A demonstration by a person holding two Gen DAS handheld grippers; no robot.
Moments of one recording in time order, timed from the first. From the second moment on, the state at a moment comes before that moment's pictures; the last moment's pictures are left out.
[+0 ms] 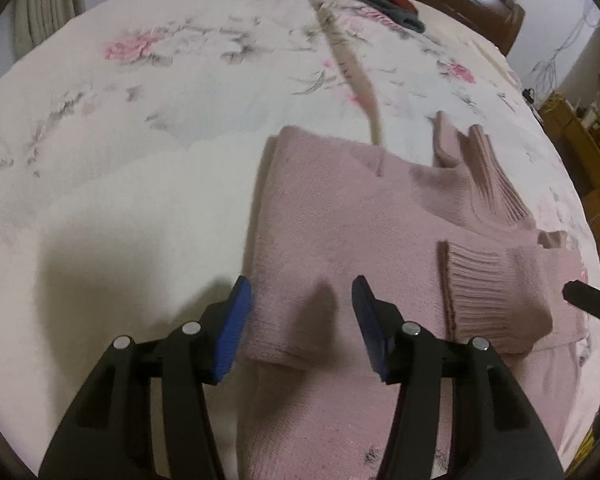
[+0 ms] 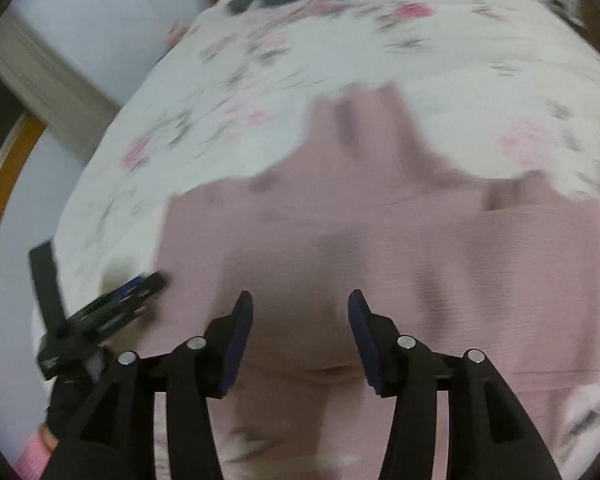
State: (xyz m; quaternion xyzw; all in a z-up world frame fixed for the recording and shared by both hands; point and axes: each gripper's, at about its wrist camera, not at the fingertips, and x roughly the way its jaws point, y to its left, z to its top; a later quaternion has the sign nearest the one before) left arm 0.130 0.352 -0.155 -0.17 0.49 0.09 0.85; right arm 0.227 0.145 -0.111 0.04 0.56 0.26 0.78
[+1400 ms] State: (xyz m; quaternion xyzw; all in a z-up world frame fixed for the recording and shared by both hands) left arm 0.140 0.356 -0.182 -0.16 0.52 0.08 0.84; right arm 0.238 -0.038 -0.121 0.16 0.57 0.13 0.79
